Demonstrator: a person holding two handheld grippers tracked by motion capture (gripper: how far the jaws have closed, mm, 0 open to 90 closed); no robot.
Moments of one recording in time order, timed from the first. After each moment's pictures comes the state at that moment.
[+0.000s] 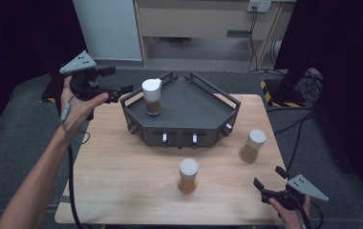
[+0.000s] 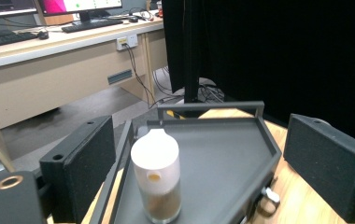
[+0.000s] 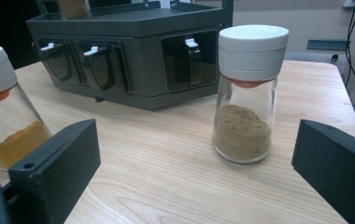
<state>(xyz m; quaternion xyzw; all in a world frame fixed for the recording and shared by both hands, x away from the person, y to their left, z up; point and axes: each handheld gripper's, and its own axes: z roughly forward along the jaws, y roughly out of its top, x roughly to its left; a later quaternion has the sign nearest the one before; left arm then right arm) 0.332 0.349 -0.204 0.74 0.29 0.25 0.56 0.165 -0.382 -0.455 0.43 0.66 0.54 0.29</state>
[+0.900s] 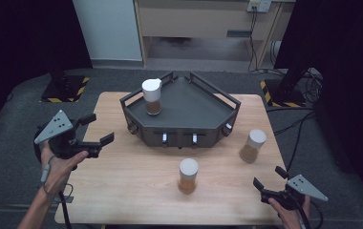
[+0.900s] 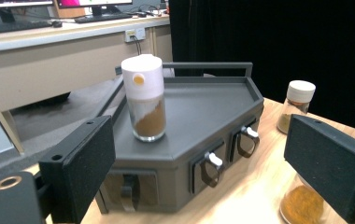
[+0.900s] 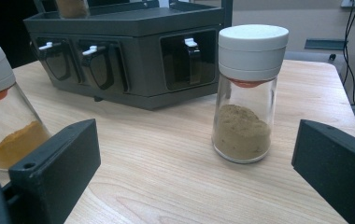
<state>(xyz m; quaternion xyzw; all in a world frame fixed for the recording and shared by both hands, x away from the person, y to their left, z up) 0.234 0.390 -0.304 0.71 0.31 0.25 0.58 0.164 -0.380 -0.454 0.43 0.66 0.54 0.30</state>
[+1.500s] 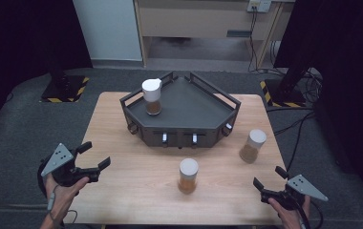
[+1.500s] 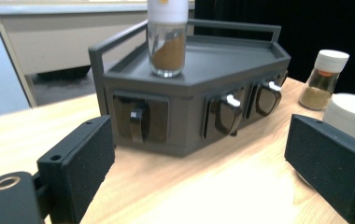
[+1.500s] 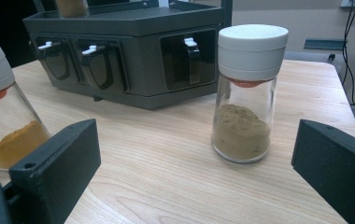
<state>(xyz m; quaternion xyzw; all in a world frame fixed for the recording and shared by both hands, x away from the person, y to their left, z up) 0.195 0.396 -0.389 0.69 0.38 0.26 0.56 0.164 -0.379 -0.454 0.43 0.66 0.54 0.30</state>
